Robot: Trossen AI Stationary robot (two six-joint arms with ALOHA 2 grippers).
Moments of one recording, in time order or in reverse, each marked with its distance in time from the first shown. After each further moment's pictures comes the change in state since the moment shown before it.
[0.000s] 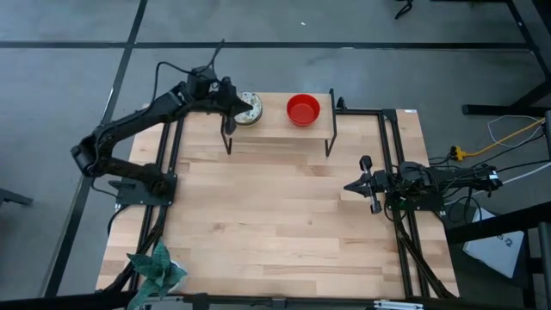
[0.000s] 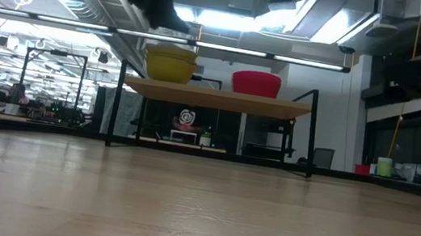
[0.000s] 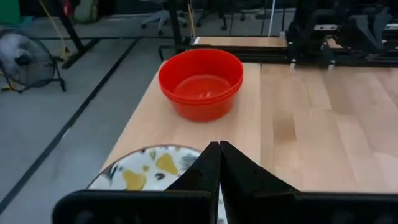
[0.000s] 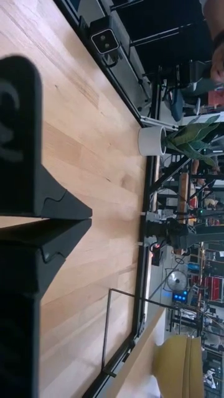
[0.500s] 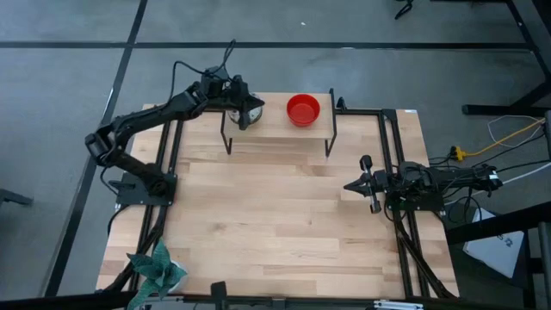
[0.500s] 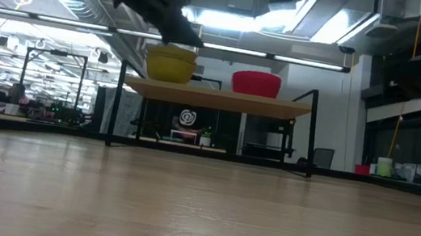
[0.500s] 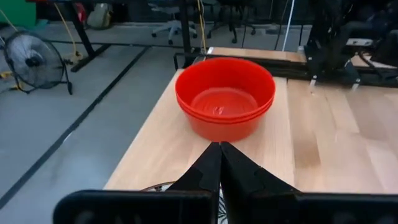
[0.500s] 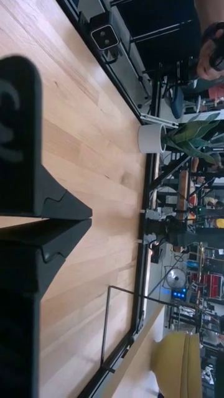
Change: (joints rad) left arm -0.013 0.154 0.000 0.223 -0.029 -0.080; right arm 0.000 0.000 0.000 0.002 0.010 -0.006
